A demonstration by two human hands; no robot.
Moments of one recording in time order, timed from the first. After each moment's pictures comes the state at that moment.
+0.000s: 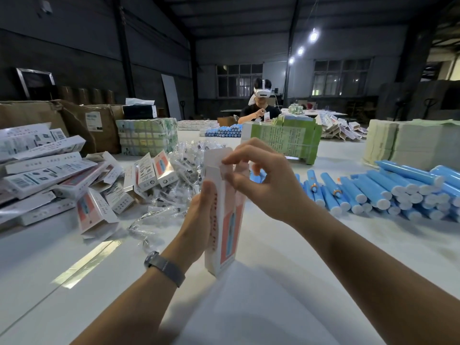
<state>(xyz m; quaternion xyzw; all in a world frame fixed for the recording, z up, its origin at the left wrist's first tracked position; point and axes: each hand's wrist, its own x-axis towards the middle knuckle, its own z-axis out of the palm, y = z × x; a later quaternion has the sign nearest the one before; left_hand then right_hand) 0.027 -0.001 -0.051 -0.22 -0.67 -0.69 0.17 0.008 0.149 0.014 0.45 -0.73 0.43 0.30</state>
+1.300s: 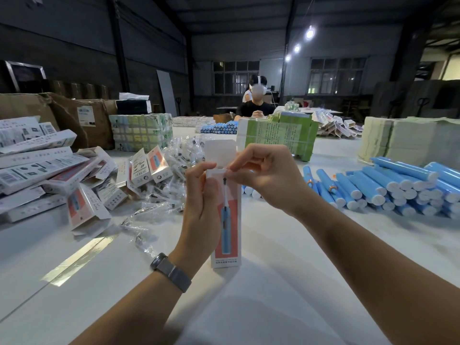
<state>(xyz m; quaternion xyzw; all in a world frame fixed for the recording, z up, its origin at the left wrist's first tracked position) 0.027 0.017 -0.061 -0.24 -0.66 -0.59 0.40 -0.003 0.157 0.010 0.45 -0.67 0.58 0.16</state>
